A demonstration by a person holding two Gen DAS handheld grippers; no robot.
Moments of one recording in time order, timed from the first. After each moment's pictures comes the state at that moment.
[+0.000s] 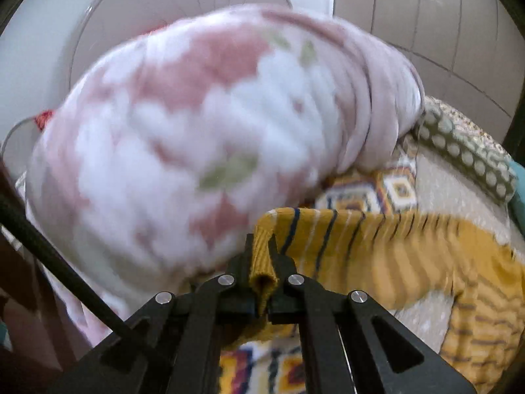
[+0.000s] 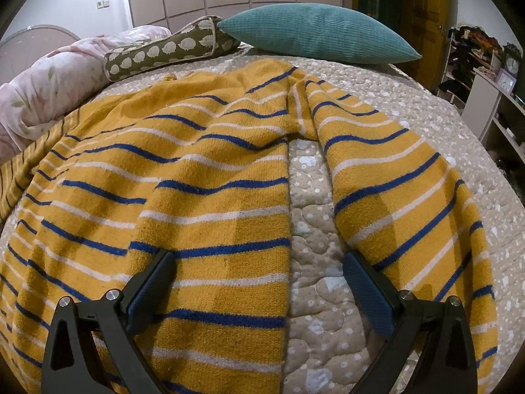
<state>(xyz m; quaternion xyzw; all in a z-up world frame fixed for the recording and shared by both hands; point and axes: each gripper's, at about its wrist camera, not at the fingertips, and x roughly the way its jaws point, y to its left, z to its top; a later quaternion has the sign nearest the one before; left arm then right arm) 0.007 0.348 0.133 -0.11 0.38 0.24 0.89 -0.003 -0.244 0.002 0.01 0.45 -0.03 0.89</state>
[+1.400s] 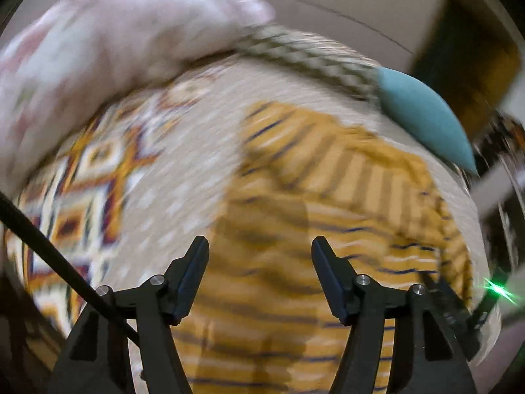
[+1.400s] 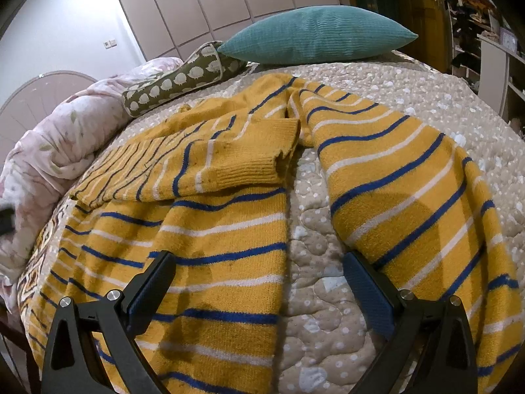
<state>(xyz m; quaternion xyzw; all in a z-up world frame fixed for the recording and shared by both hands) -0.053 0.100 0.089 -0.15 0.47 0.03 0.87 -0.017 -0.274 0.008 0.13 0.41 0.04 0.90</state>
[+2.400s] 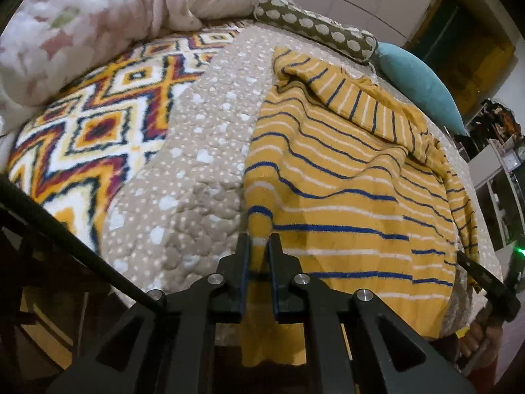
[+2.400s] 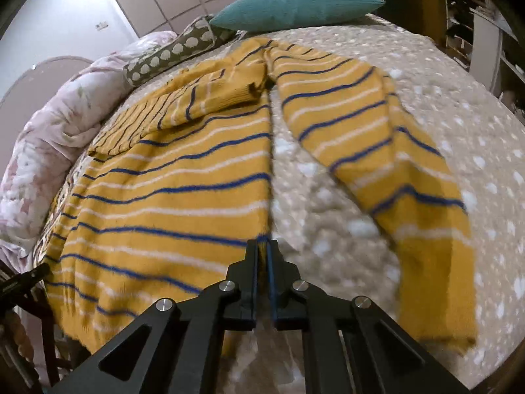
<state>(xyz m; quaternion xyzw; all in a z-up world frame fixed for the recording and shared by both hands) -0.150 0.122 0.057 -0.14 0.49 -0.02 0.86 -0.116 -0.301 0.031 0.14 0.49 0.03 0.86</state>
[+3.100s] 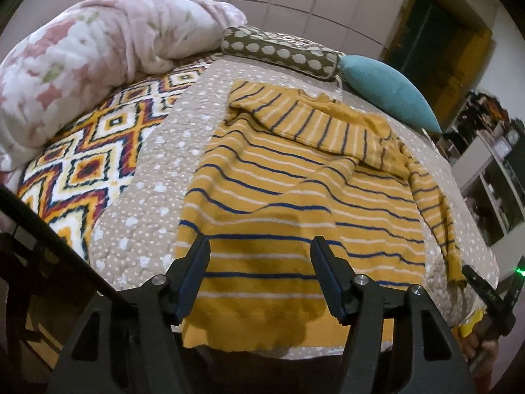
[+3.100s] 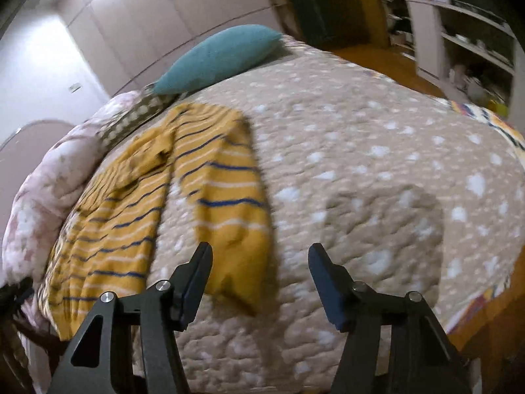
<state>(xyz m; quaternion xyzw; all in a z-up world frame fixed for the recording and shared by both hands) -0.173 0.051 0.107 -0.09 0.44 -0.04 0.89 -0.184 -0.401 0.053 0.18 0.42 -0.02 0.89</state>
